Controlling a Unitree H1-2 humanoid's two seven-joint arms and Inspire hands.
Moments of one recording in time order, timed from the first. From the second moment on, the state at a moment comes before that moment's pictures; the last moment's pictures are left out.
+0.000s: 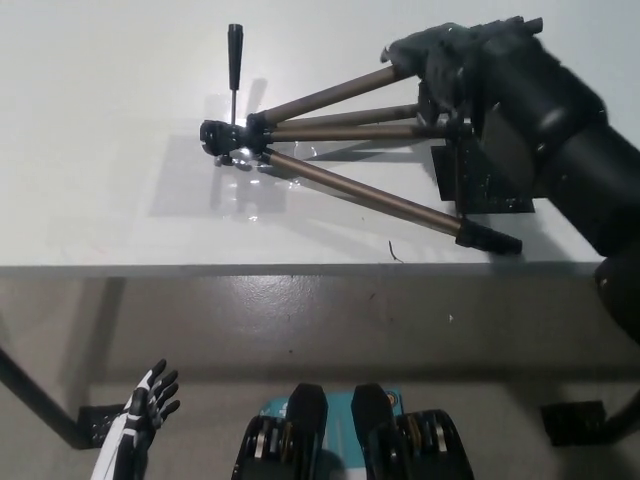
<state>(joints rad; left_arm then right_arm) 0.13 0.13 0.04 0.05 -0.06 -0.16 -0.09 -1.39 -0.19 0.88 1.06 -0.78 0.19 0.52</state>
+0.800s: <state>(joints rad) 0.13 0.13 0.04 0.07 -0.06 -0.15 -0.09 -1.29 -0.18 0.88 1.16 -0.84 0.07 -0.04</state>
